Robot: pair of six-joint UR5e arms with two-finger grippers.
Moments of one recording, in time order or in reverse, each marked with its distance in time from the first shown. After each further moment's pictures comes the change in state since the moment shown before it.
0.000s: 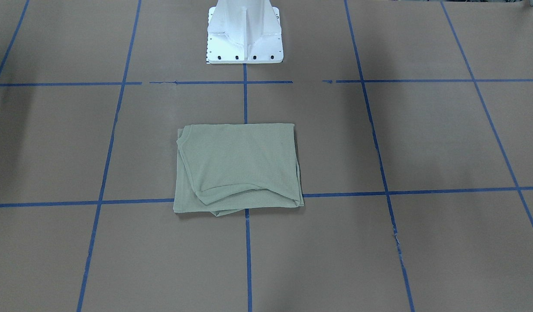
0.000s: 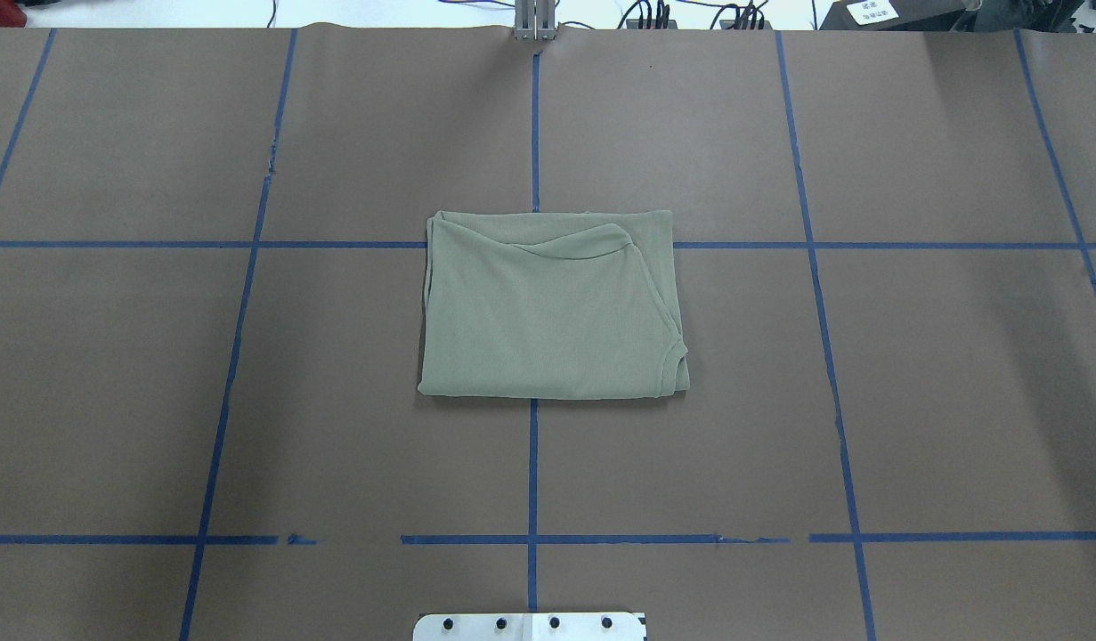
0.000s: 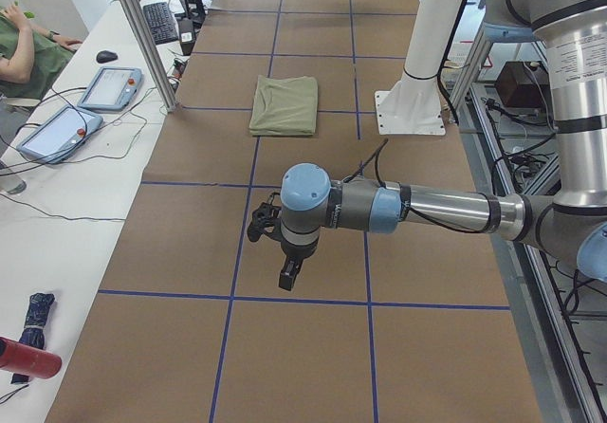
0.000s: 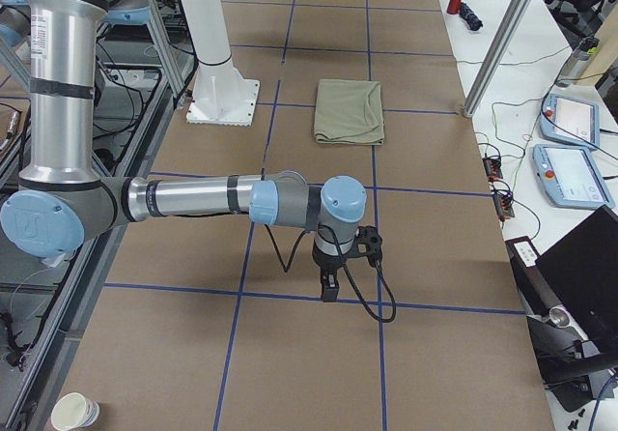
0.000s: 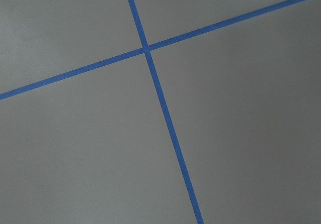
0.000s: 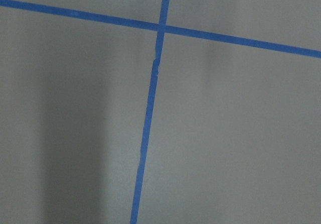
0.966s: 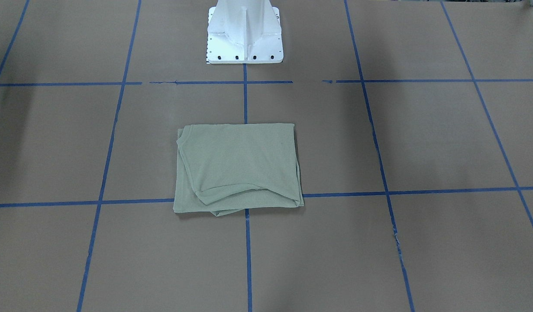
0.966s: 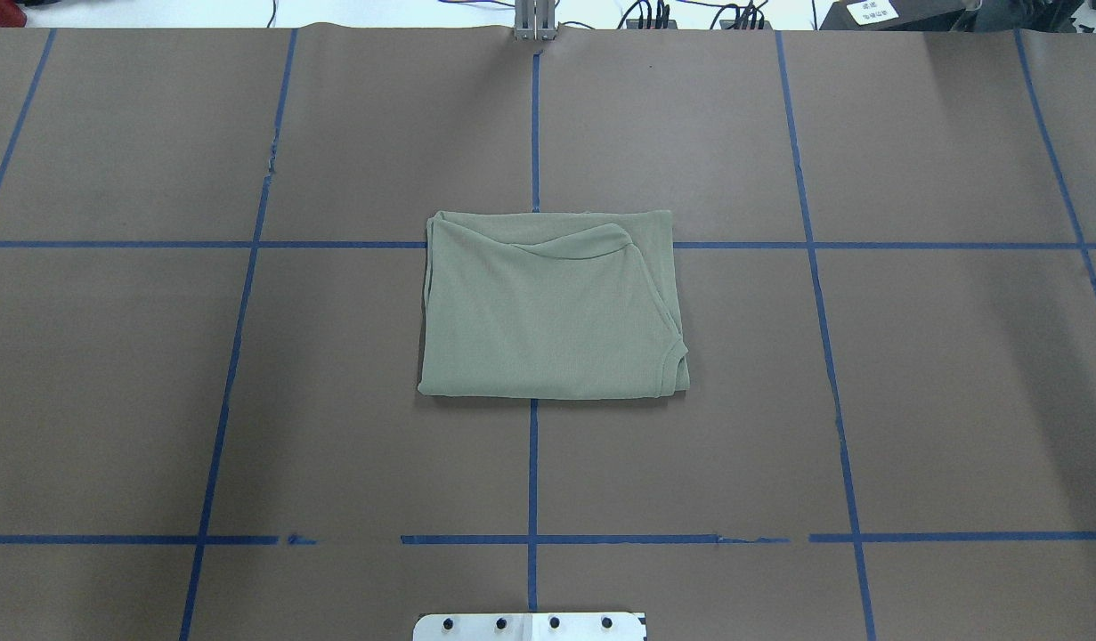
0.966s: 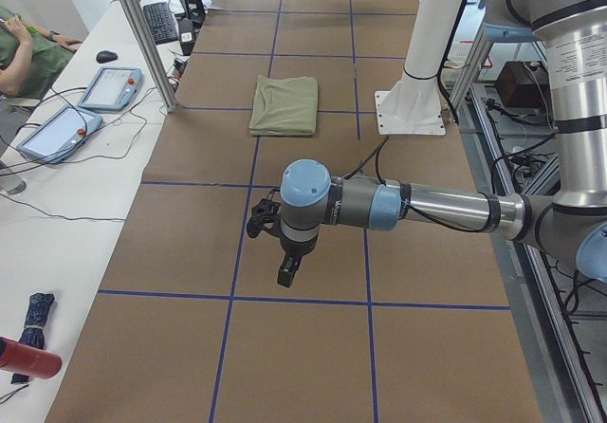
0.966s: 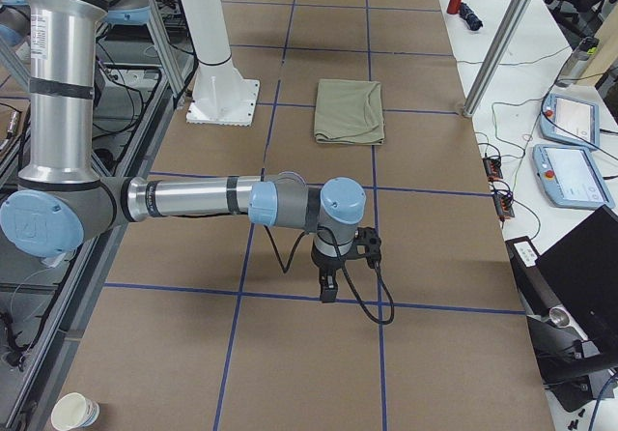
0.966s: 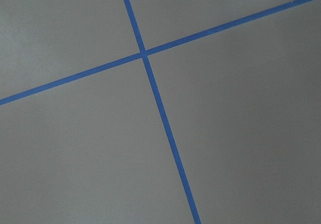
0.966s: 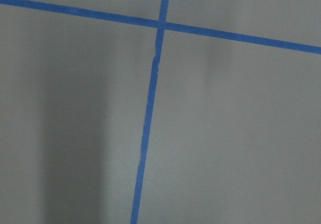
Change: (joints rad) left arm 0.000 -0.002 -0.014 0.000 0.000 0.000; right arm 0.000 -0.005 -0.003 -0.001 0.004 0.000
